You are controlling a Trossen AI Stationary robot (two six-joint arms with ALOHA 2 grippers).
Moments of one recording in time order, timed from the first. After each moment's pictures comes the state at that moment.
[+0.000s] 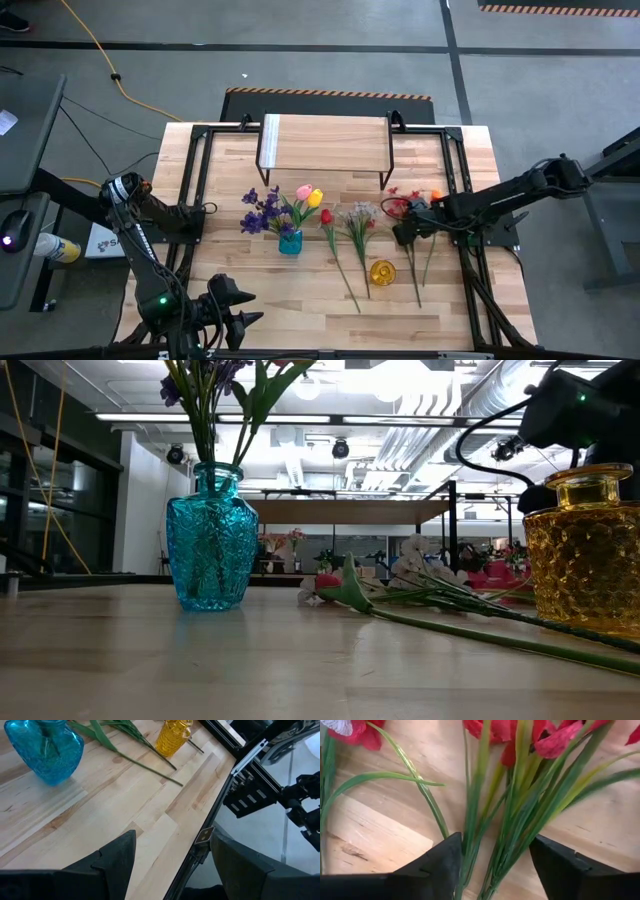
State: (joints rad) left arm -1.07 1.60 1.35 -0.86 -0.88 -1.68; right arm 0.15 1.14 0.39 -0.53 0.07 1.37
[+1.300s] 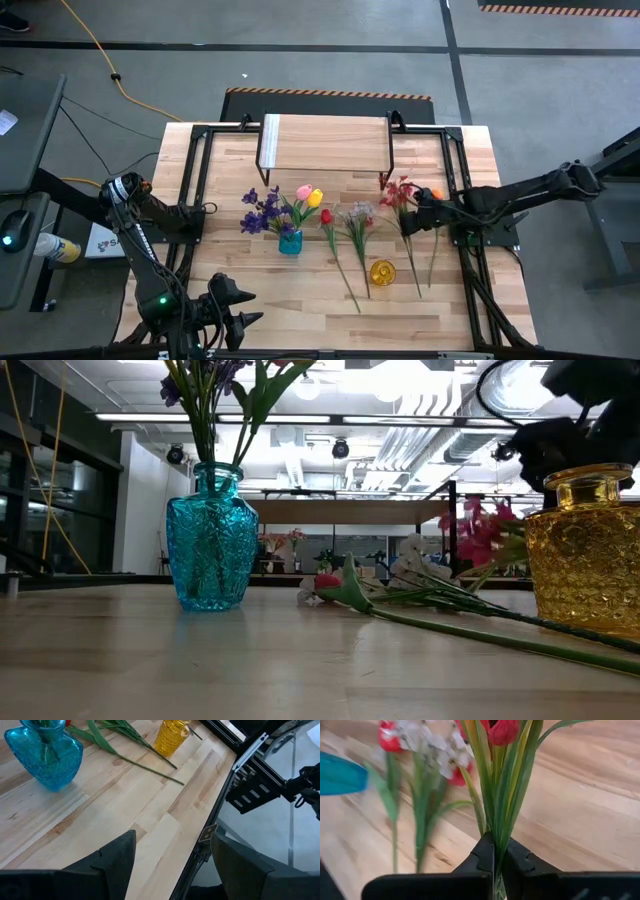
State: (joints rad) left arm -1.07 1.60 1.35 -0.87 -0.87 -1.63; right arm 0.15 0.80 0.39 -0.53 0.16 1.37
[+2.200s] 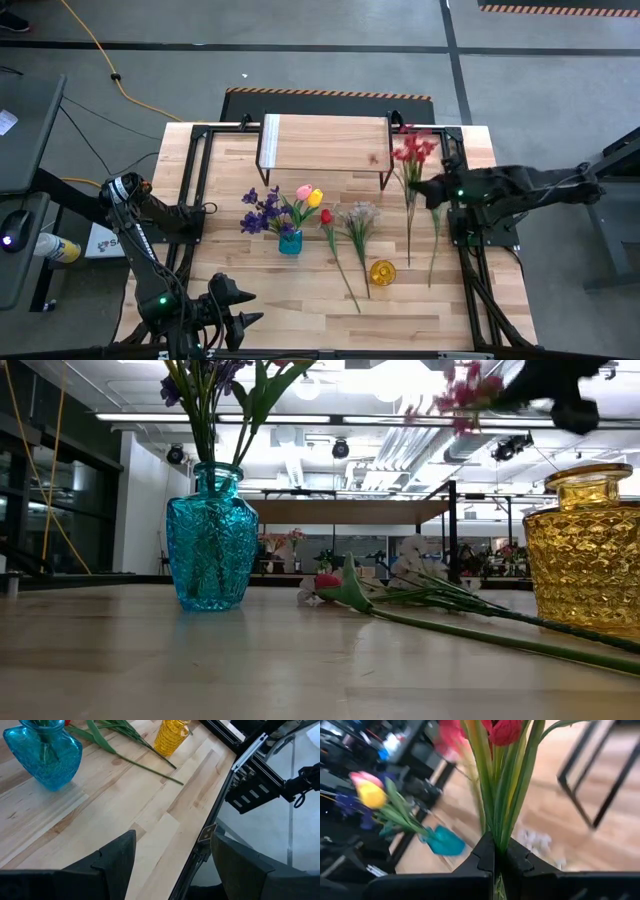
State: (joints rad) left arm -1.07 1.60 1.35 -0.86 -0.87 -1.63; right arm 0.15 0.61 0.78 -0.68 0.45 1.09
